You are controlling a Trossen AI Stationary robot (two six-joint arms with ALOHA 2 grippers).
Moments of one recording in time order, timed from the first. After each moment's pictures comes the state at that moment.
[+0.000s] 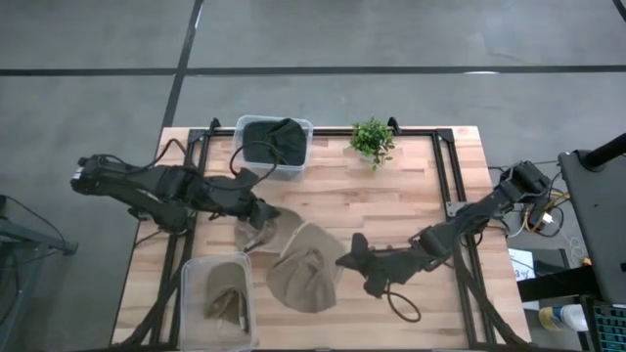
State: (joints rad) left arm -0.22 1.11 1.22 -0.70 -0.22 -1.16; right arm 0.55 1.48 1.00 -0.03 0.52 -0.97
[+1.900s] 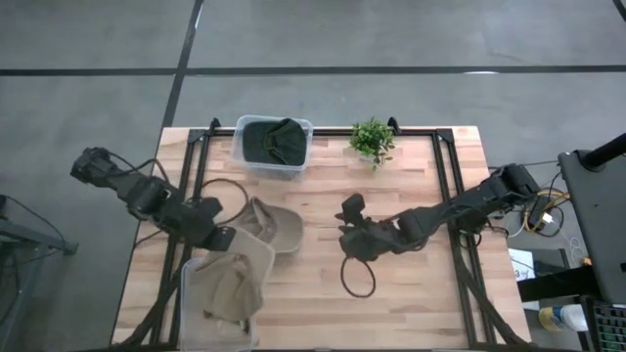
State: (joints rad) left arm -0.50 1.01 1.22 -1.19 -0.01 -1.76; right arm 0.36 1.58 1.18 -0.49 0.68 -0.45
